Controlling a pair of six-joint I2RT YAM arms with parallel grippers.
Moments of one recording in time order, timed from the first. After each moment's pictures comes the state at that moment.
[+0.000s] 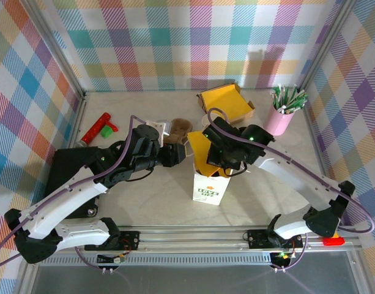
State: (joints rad) left arm -0.88 1.11 1.26 -0.74 -0.04 -0.68; right arm 0.91 1.42 1.56 -1.33 0.16 1.06
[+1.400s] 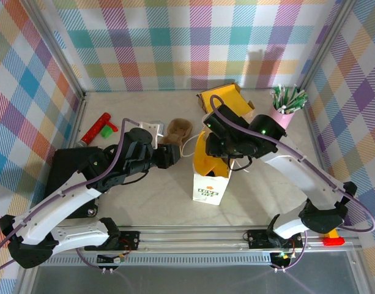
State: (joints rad) left arm -0.88 1.05 1.23 -0.74 -0.09 -0.66; right arm 0.95 1.45 1.82 -1.41 0.21 0.88
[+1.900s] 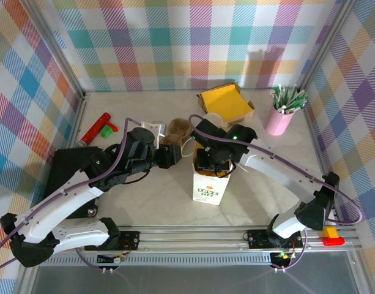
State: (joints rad) left arm -0.88 1.06 1.23 -0.74 -0.09 -0.66; right arm 0.95 1.52 1.57 -1.27 0.02 0.89
